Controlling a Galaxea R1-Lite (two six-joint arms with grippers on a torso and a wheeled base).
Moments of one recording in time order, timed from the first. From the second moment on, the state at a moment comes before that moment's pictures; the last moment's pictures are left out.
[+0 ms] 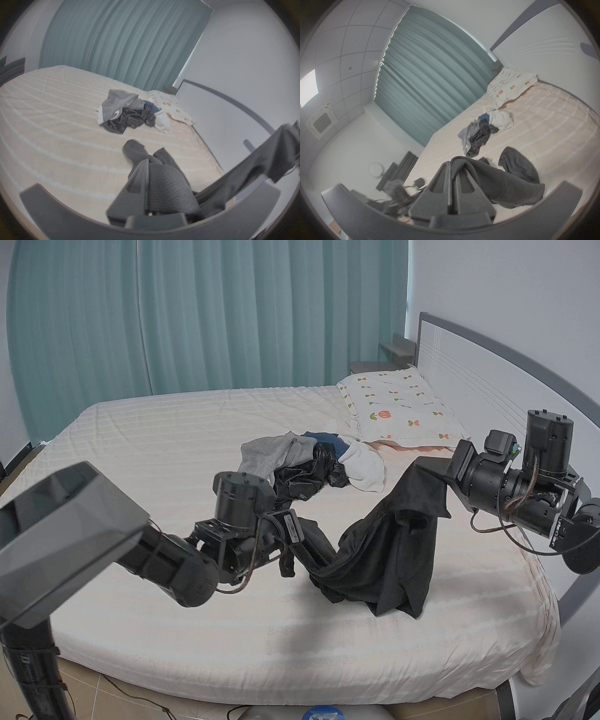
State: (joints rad) left arm -0.58 2.16 -1.10 -0.67 0.19 -0.56; right arm 0.44 1.65 -0.84 -0.68 0.12 0.73
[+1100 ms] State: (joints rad) left arm -0.51 1.79 -0.74 -0.75 0.05 -0.95; right arm 0.44 1.73 -0.79 -0.72 0.06 0.82
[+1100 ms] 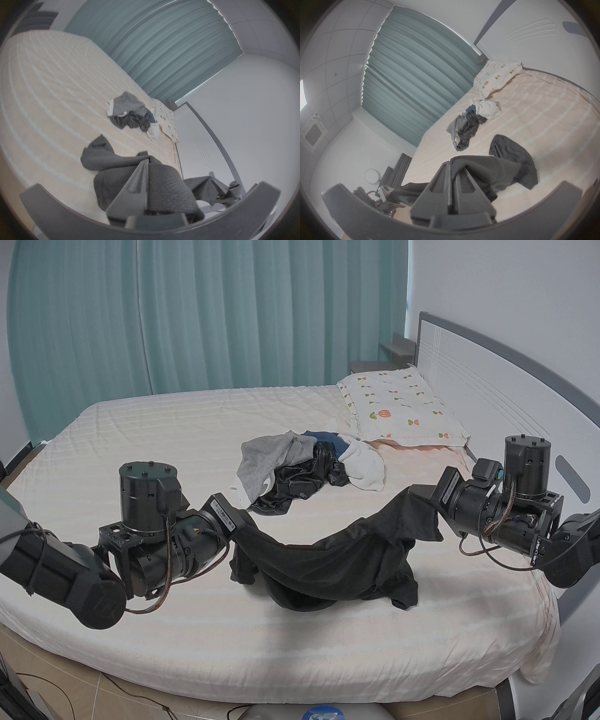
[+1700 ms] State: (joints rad) left arm -0.49 1.83 -0.64 -0.81 0.01 -0.97; right arm 0.45 1.82 -0.75 -0.79 0.05 0.83
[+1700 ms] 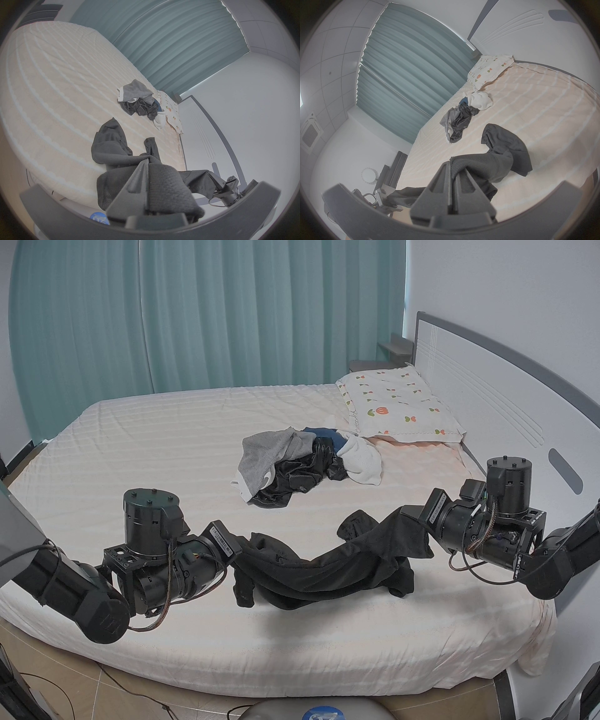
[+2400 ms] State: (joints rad) left arm -0.47 1.81 -0.64 -0.81 0.01 -0.97; right arm 0.46 1.82 -0.74 -0.81 -0.04 0.82
